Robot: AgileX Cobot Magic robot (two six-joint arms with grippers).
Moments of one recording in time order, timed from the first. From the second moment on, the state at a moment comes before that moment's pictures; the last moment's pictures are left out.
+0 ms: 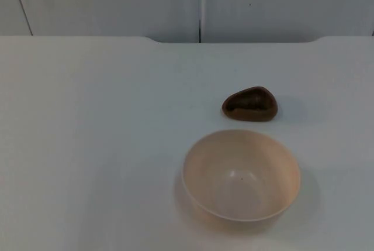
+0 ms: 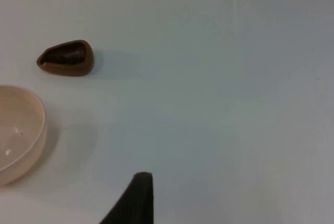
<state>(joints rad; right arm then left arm) 0.04 0.00 -0.52 0.01 1.08 -0.04 0.08 0.26 -0.67 -0.09 0.88 0.02</state>
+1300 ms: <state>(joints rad) 0.04 0.00 -0.52 0.01 1.08 -0.04 0.08 0.65 -0.96 -0.32 0.92 0.10</state>
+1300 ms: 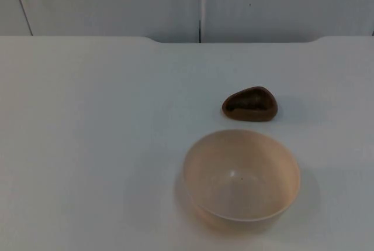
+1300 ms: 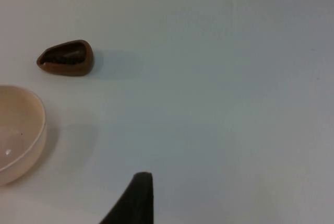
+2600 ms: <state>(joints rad) 0.04 0.00 -0.52 0.01 1.08 -0.04 0.07 1.08 -1.15 -0.50 1.14 0.28</state>
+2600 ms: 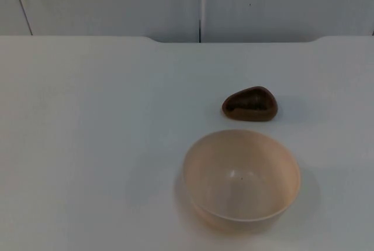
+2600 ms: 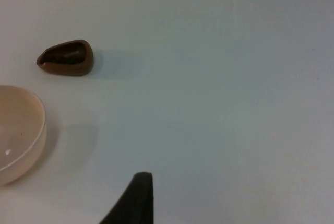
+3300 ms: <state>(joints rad) 0.04 0.00 -0.52 0.01 1.08 -0.04 -0.24 1.36 -1.15 -0.49 1.03 0.24</state>
